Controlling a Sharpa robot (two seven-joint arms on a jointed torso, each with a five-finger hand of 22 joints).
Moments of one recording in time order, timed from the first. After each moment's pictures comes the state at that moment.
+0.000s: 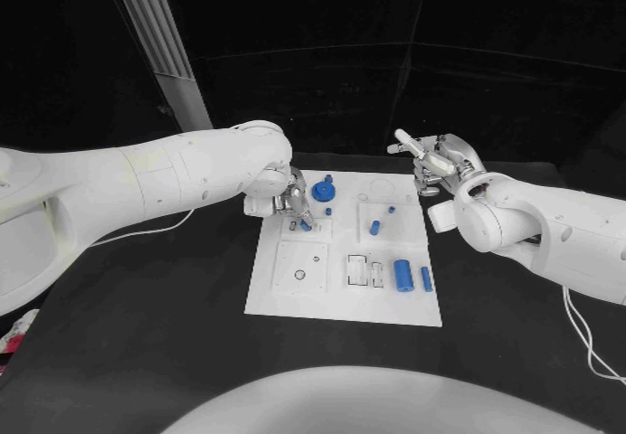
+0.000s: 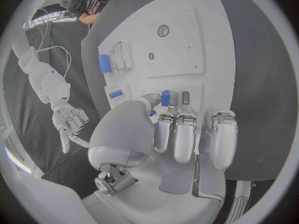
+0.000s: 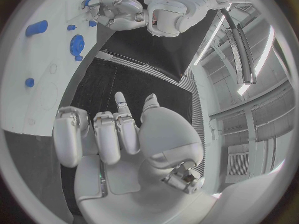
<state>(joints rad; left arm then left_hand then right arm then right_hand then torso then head) 1.38 -0.44 -0.24 1.09 -0.77 0.39 -0.66 1.26 0.02 0.34 0.17 0.48 0.69 0.10 0.63 0.67 1.47 0.02 1.57 1.31 1.47 -0.04 1.57 1.31 0.01 1.47 0.08 1.57 1.31 1.18 -0.75 -0.07 1.40 -0.33 -0.43 0.26 1.17 0.21 -0.22 0.29 0.06 0.85 0.20 0.19 0.08 1.47 0.12 1.57 1.31 1.47 0.06 1.57 1.31 0.02 1.47 0.17 1.46 1.31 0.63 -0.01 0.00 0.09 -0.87</state>
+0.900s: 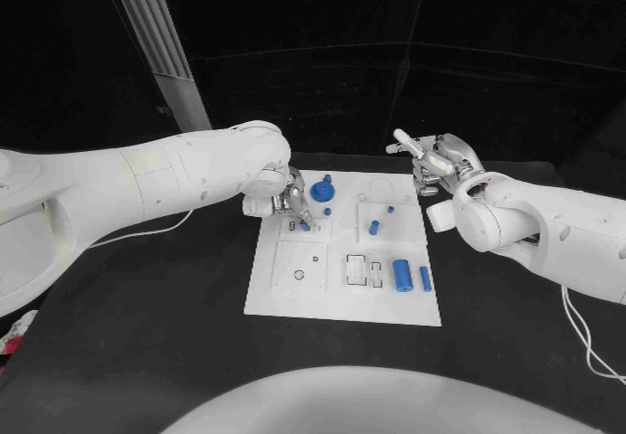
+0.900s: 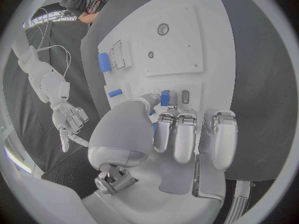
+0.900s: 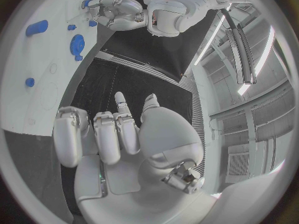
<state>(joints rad) 1.37 -0.44 -0.24 1.08 -0.77 0.38 -0.66 1.25 0.02 0.35 0.17 0.47 0.70 0.09 0.62 0.67 1.47 0.02 1.57 1.31 1.47 -0.04 1.57 1.31 0.01 1.47 0.08 1.57 1.31 1.18 -0.75 -0.07 1.40 -0.33 -0.43 0.26 1.17 0.21 -0.22 0.29 0.06 0.85 0.20 0.19 0.08 1.47 0.12 1.57 1.31 1.47 0.06 1.57 1.31 0.02 1.47 0.17 1.46 1.31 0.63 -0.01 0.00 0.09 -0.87</state>
